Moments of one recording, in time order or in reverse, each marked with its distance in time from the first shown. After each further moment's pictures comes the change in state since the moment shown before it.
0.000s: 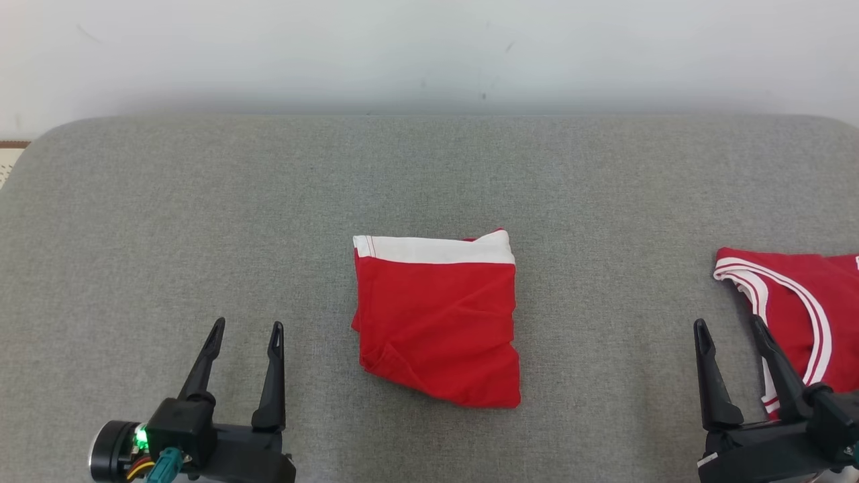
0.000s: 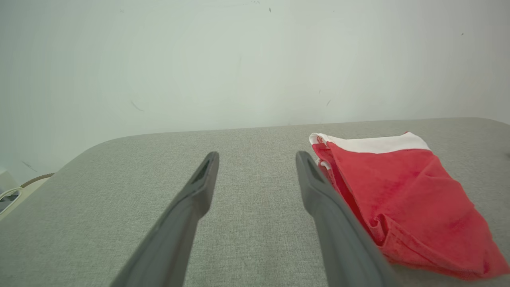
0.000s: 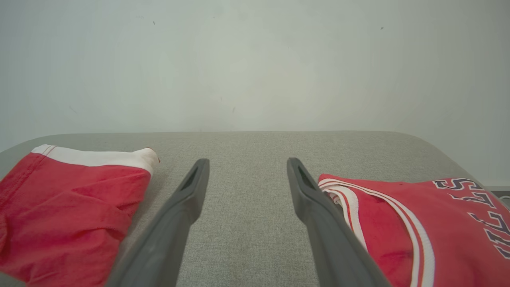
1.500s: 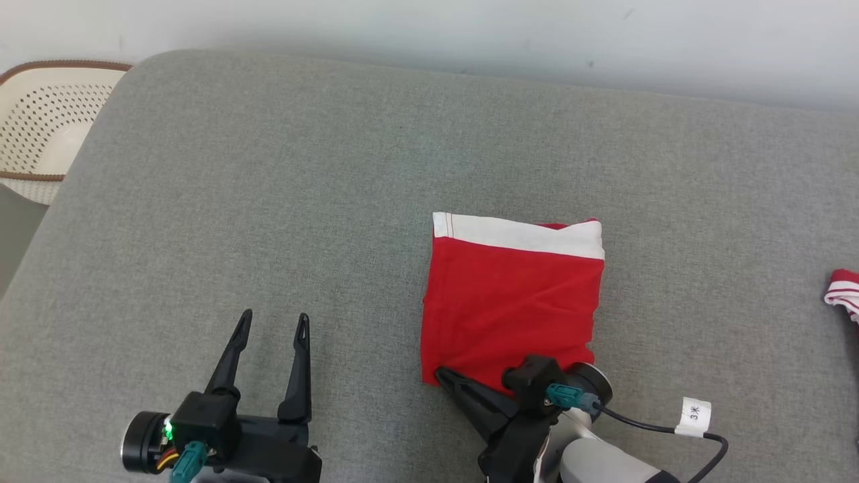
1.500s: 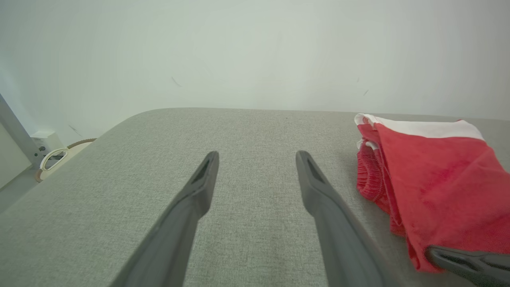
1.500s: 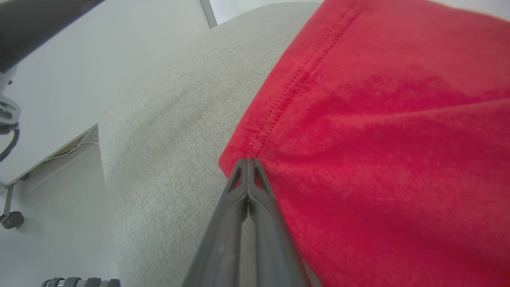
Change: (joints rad) left arm -0.041 -0.046 -0.042 0.049 -0.026 0.000 -0.048; right arm -0.590 -0.007 1.026 0.669 0.412 0.000 -0.101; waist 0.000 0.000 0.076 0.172
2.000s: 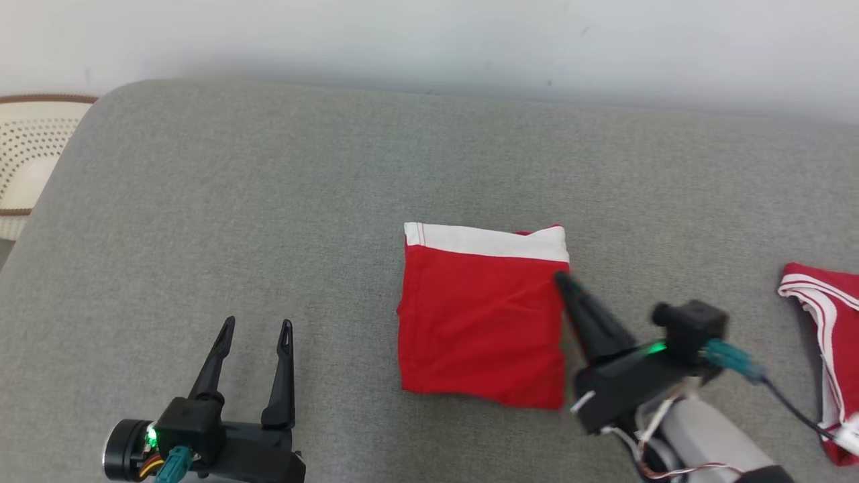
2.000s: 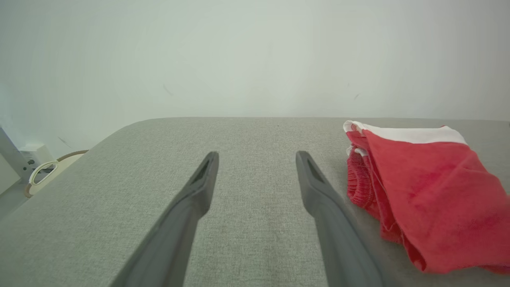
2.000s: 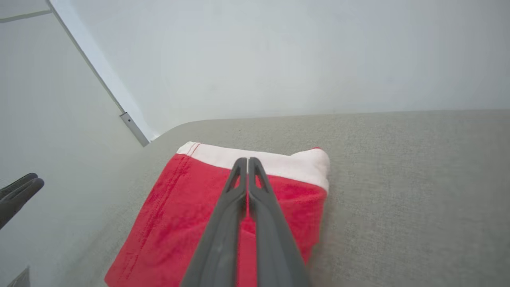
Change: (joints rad) left arm 0.016 0.030 0.012 -0.002 -0.007 0.008 0.003; right arm 0.144 -0.079 -0.431 -0.256 0.022 0.000 -0.018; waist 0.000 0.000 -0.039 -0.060
